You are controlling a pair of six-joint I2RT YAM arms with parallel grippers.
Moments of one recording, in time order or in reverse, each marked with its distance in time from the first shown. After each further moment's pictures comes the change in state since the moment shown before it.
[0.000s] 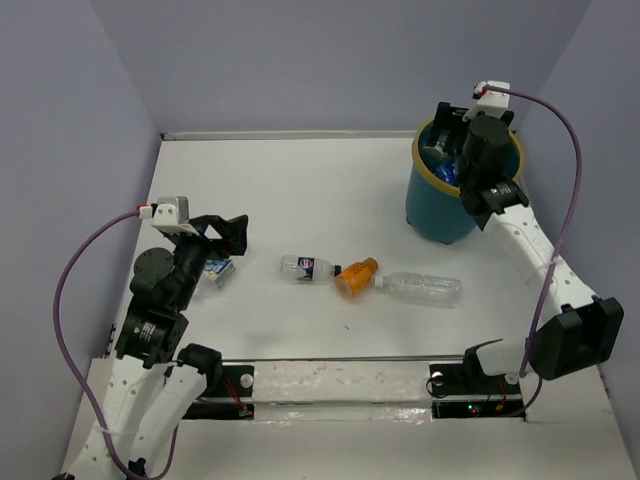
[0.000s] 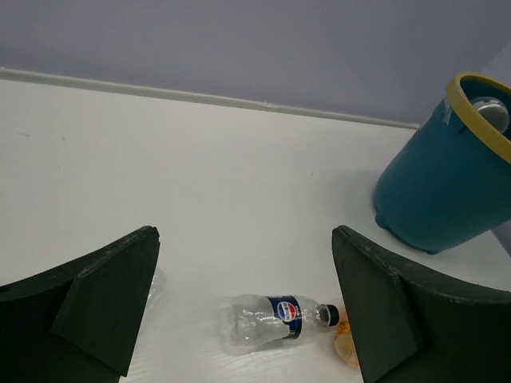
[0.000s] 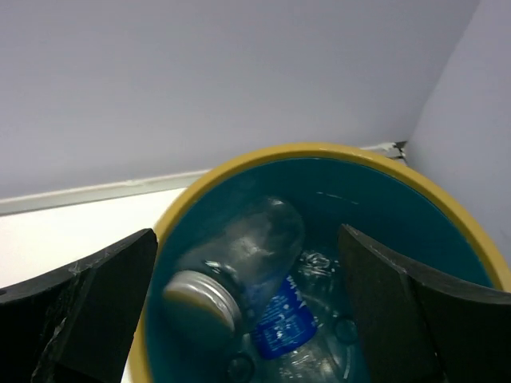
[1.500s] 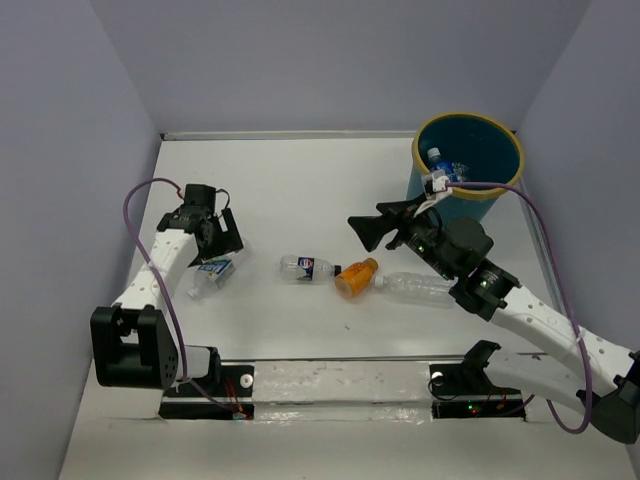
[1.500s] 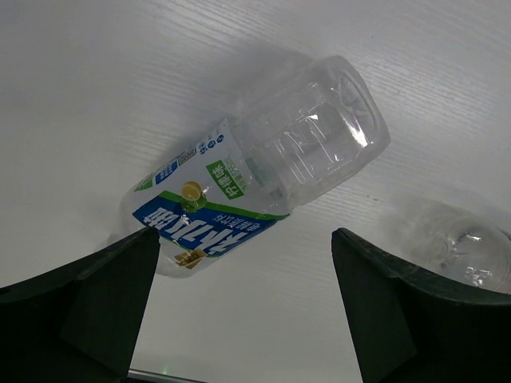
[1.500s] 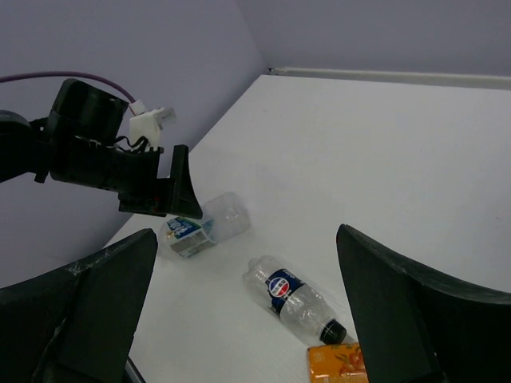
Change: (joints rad) left arm 0.240 0.814 0.218 -0.489 -0.071 -0.061; right arm 0.512 -0.455 -0.531 0.197 -0.389 0.375
